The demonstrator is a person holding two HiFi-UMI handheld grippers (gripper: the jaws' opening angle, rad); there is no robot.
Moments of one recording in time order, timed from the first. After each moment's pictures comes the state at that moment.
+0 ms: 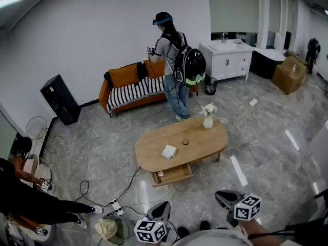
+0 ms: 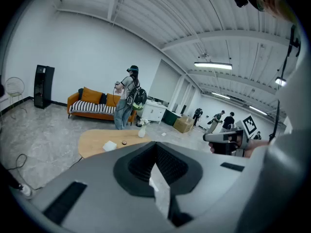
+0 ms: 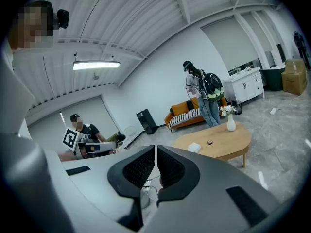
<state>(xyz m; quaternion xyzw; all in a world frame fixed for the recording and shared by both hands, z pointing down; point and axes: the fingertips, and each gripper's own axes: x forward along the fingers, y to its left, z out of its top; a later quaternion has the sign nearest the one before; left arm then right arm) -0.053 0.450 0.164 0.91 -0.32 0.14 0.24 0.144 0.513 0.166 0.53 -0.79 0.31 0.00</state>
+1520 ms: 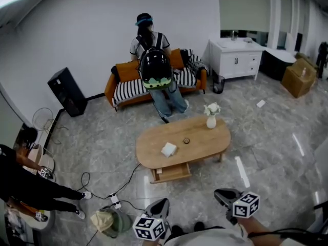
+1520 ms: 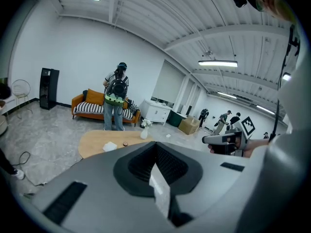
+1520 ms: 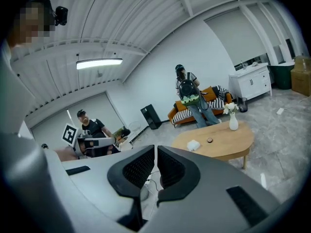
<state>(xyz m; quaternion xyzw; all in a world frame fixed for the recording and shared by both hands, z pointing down) 0.000 0.450 0.171 0.89 -0.35 0.14 0.24 0.201 0.500 0.189 0.49 -0.81 0.32 0.03</state>
